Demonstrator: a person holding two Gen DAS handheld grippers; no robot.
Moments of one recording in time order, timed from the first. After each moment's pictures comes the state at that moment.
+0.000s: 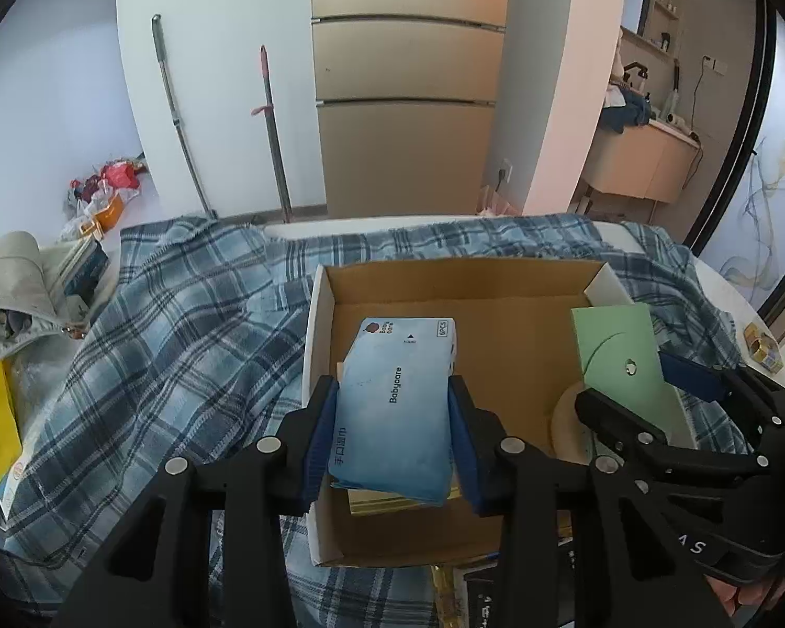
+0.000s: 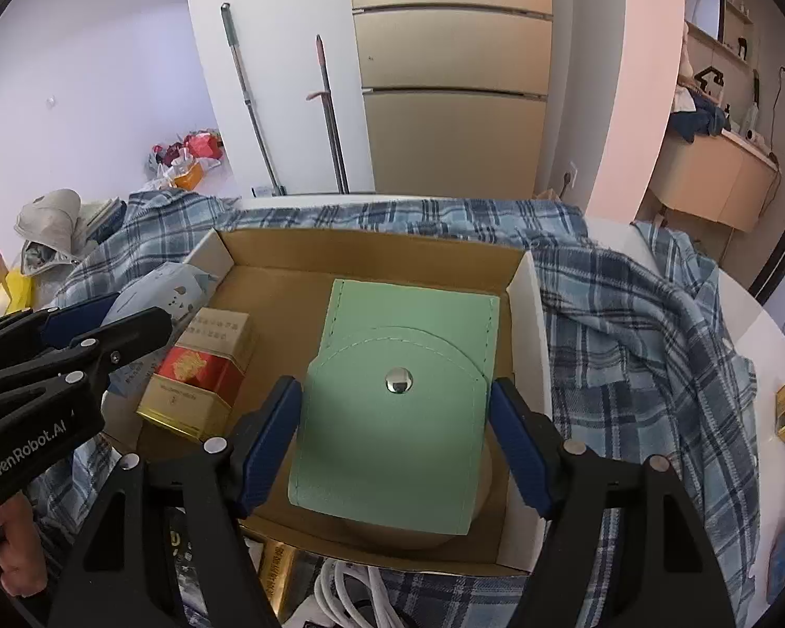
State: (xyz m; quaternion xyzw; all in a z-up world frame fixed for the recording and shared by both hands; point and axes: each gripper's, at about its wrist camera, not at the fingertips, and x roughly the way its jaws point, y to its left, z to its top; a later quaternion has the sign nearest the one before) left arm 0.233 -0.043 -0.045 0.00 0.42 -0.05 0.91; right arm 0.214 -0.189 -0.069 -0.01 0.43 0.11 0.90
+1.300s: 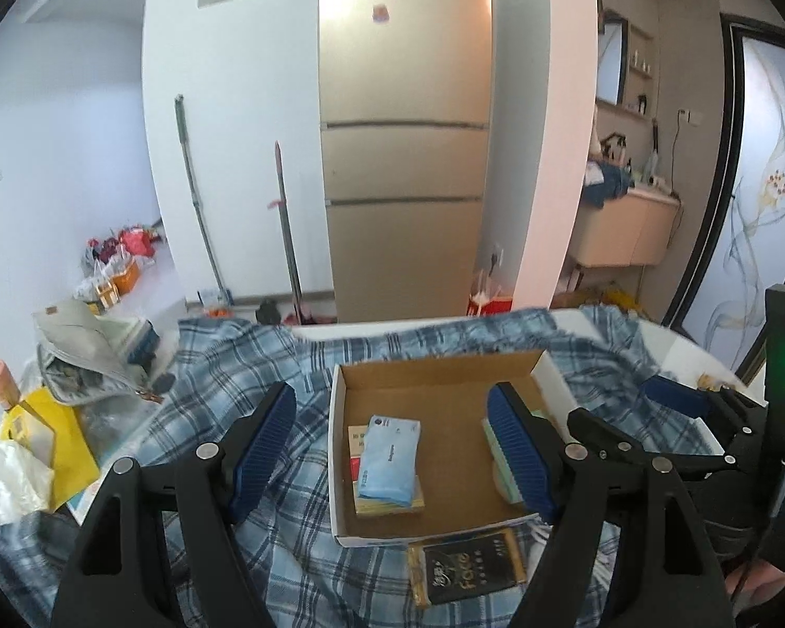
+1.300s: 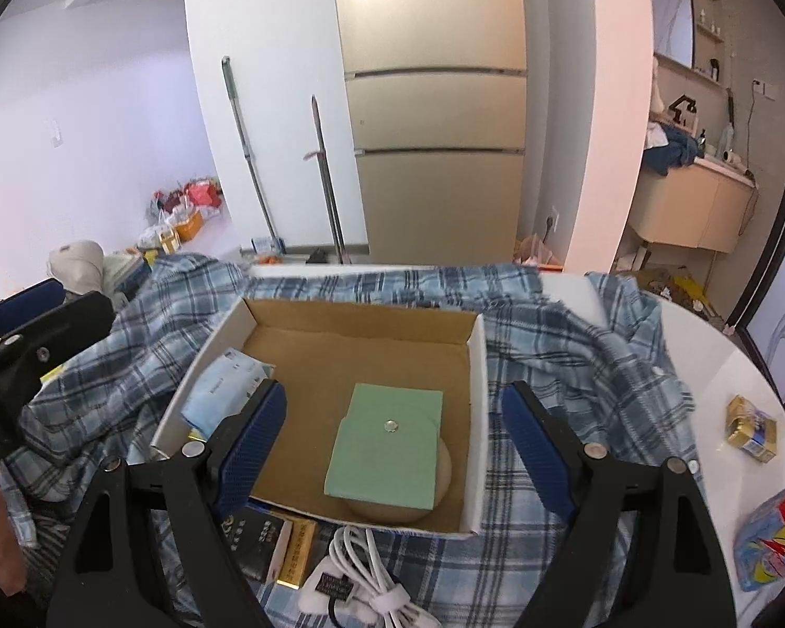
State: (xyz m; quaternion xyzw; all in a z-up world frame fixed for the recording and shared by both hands) left arm 0.151 -0.050 0.060 0.00 0.30 -0.04 0.95; right arm 0.166 -0.215 0.009 0.01 0.35 0.09 0.93
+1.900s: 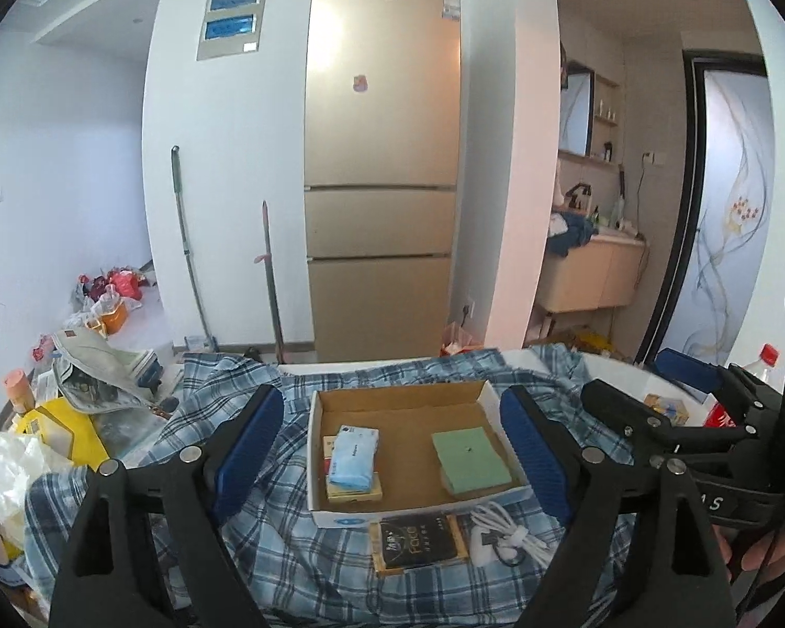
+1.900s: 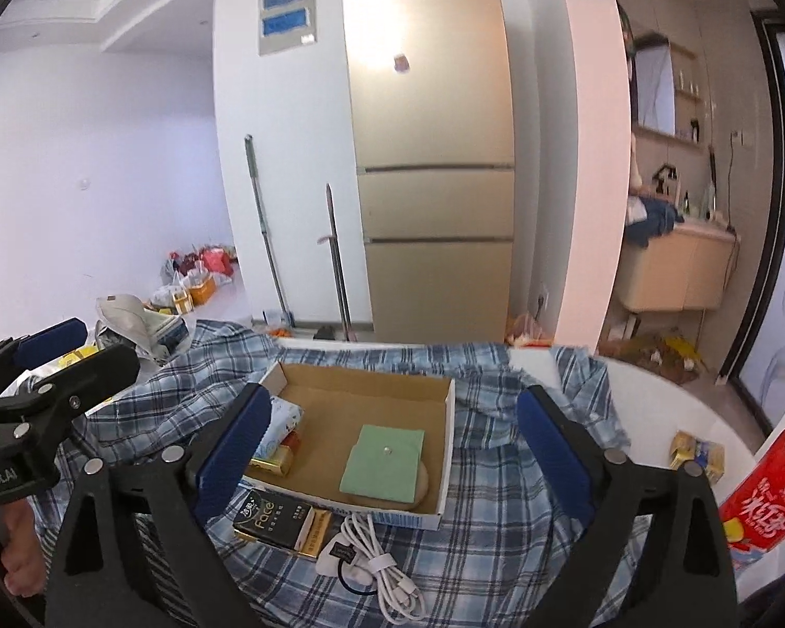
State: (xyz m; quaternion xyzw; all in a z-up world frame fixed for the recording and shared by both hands) left arm 0.060 -0.061 0.098 -0.01 0.21 -0.07 0.97; right arm 0.079 -0.237 0.068 0.00 0.23 0.10 0.97
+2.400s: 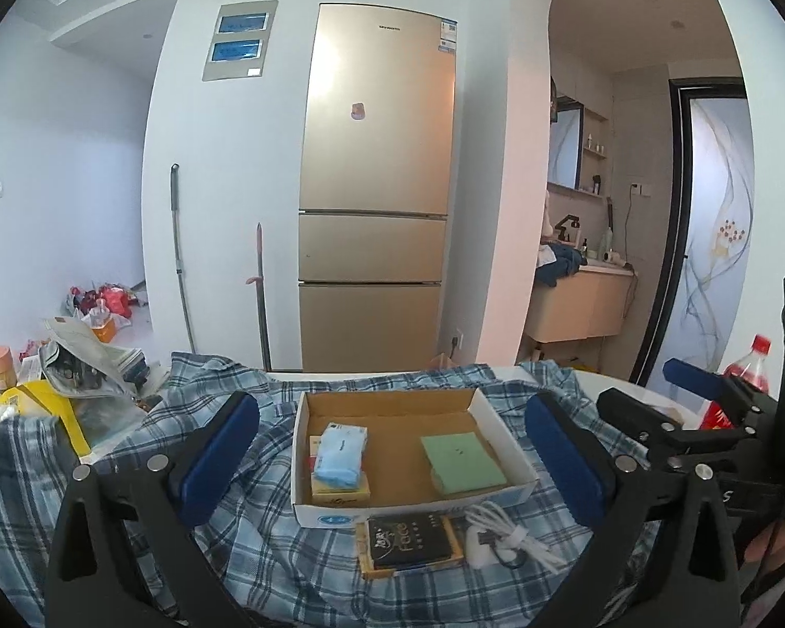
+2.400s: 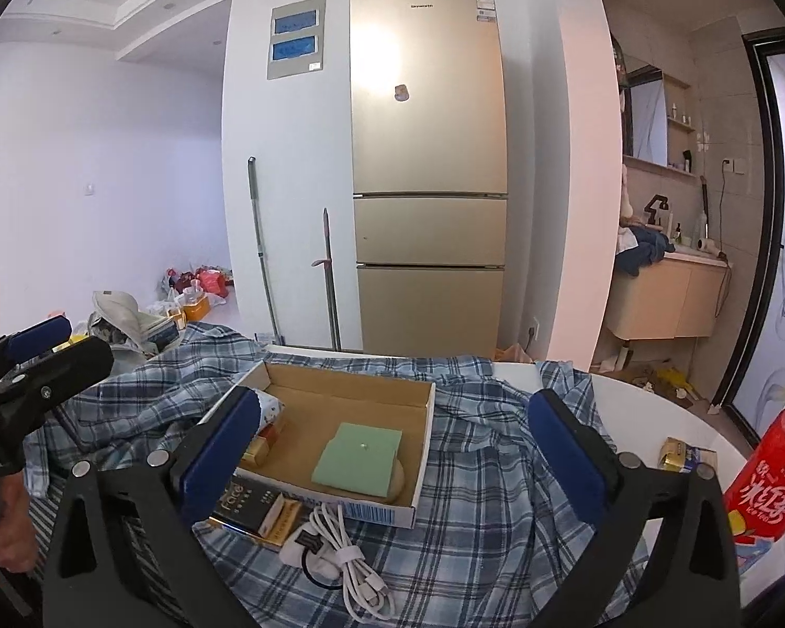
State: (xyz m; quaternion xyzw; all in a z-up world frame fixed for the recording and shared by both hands) left arm 0.042 -0.057 0.051 -0.03 0.16 -0.08 0.98; right arm 0.062 -0.254 0.026 -0.01 0.19 0.10 0.98
